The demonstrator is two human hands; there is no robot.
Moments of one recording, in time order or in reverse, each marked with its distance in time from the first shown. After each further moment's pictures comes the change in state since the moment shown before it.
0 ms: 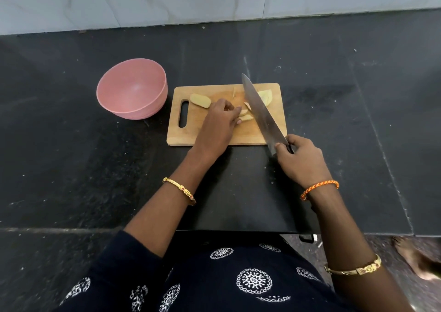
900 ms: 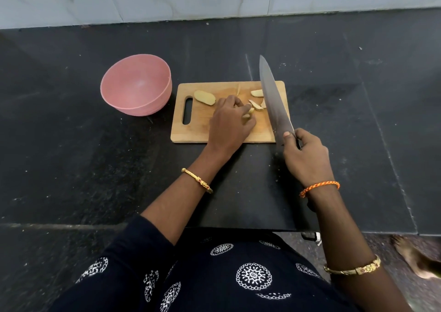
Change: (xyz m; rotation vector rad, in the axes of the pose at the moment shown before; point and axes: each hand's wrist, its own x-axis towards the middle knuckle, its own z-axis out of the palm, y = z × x) left_hand 0.003 0.005 0.018 0.049 0.145 -0.013; right_hand -0.004 -0.002 0.008 0.113 0.128 -0.034
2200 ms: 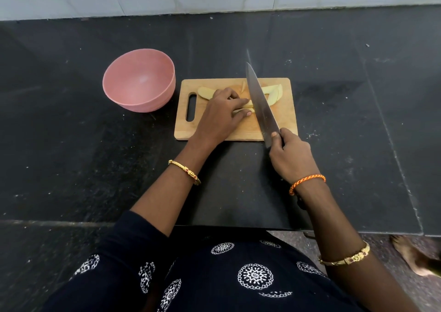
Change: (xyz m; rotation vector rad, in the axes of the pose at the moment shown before) left_hand 0.014 -0.031 -0.018 -0.060 -0.119 0.073; right_hand 0.002 -0.010 0.026 -0.121 -0.157 -0.020
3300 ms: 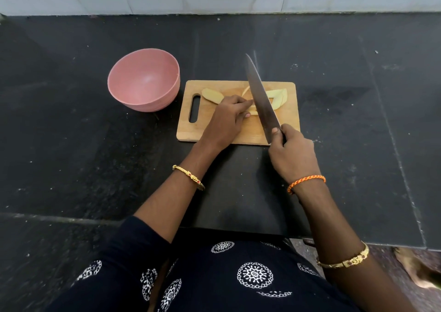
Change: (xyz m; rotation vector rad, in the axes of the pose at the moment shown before) left_hand -0.004 0.007 0.004 -0.140 0.022 -0.016; right_hand 0.004 -0.013 -0.003 -0.018 0.063 -0.054
